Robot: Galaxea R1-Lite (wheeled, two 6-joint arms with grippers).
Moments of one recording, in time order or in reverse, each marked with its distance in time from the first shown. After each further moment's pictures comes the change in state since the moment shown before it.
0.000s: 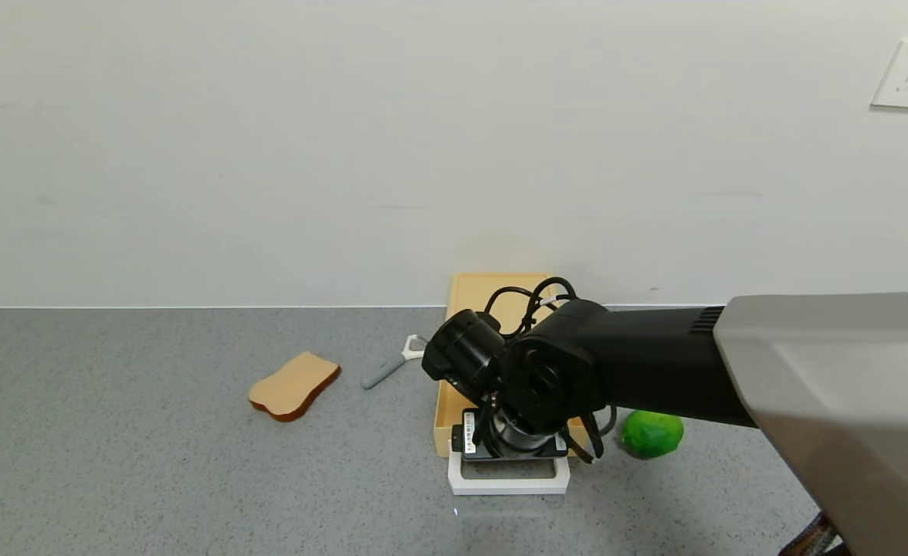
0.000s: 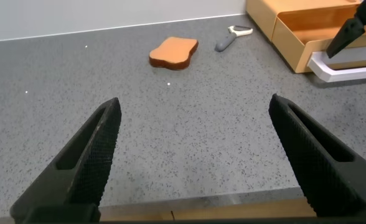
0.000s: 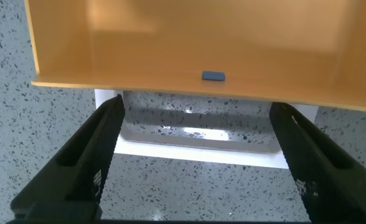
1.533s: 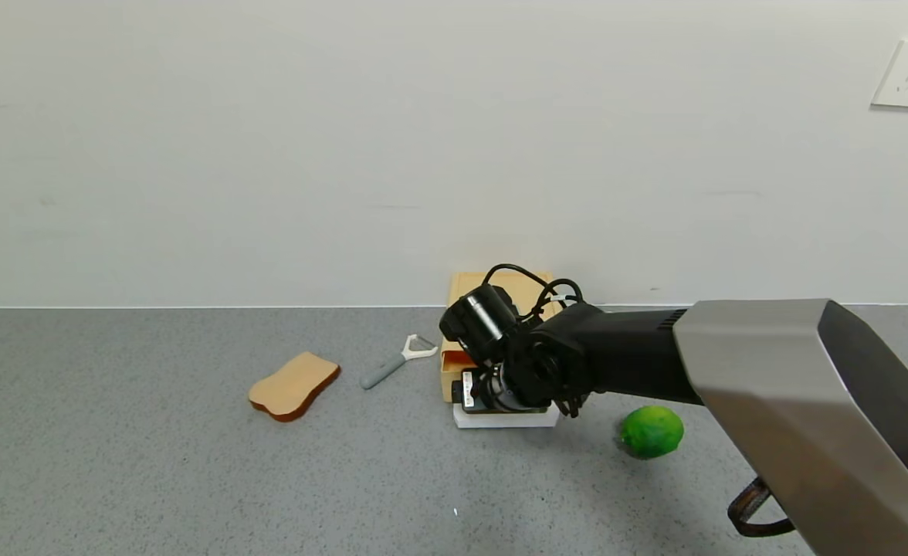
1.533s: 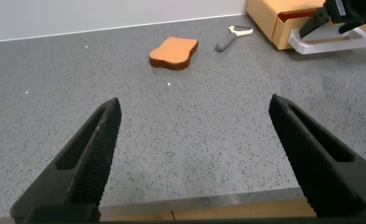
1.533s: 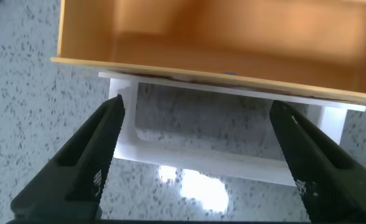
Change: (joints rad) left arm 0.000 0.000 0.000 0.000 0.000 0.000; right arm -0.079 0.090 -0.050 -0.298 -0.064 -0.202
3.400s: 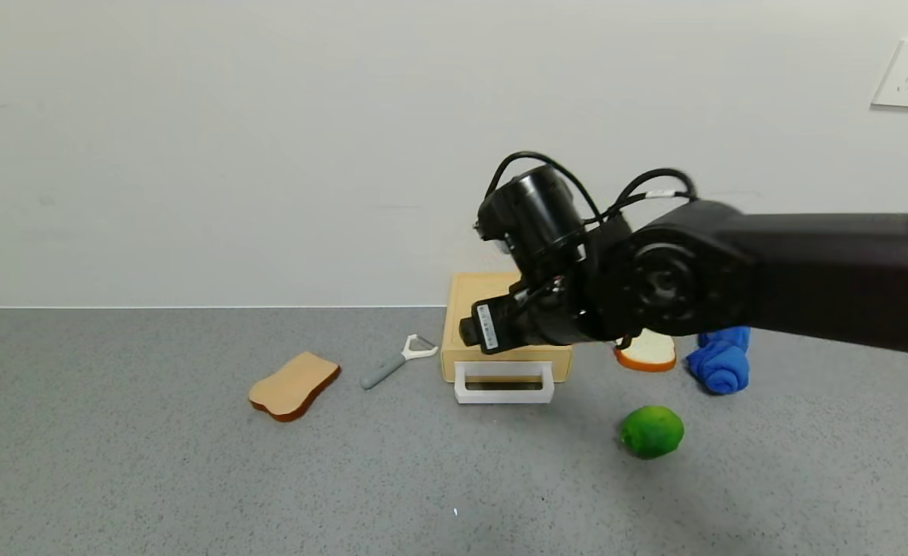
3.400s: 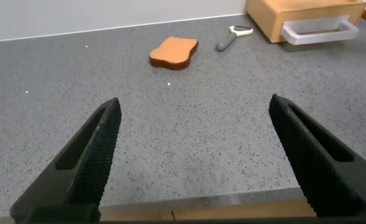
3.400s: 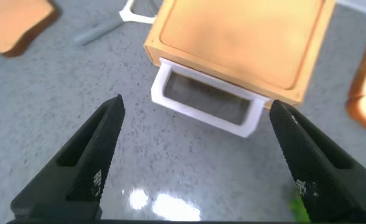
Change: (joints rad) left arm 0.000 0.000 0.000 0.000 0.000 0.000; right arm 0.006 -0.325 0.083 0.013 0.047 -0.299
